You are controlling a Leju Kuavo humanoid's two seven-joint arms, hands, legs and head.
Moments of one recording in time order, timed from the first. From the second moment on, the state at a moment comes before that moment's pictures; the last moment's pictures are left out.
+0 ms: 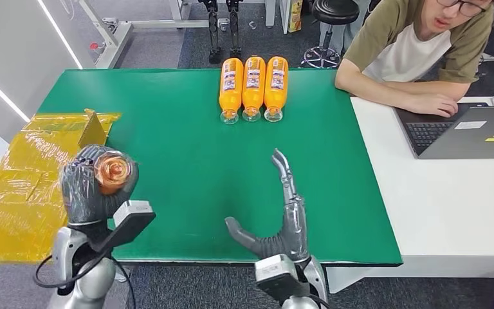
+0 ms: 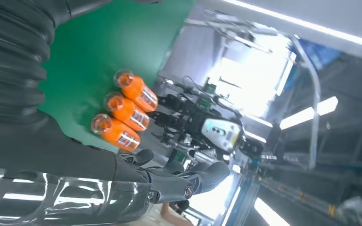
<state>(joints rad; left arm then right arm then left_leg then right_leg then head) -0.14 0.01 -0.23 -1.39 -1.18 0.40 -0.11 -0.06 0.10 0.60 -1.61 0.52 -0.49 -0.43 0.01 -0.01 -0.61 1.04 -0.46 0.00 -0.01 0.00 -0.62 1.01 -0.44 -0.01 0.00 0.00</state>
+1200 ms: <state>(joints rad) -0.51 0.33 -0.37 -0.44 -1.49 0.23 -0.36 -0.06 0.13 0.56 -1.69 0.30 -0.49 -0.52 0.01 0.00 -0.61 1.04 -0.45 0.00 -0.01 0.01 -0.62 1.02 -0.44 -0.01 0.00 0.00</state>
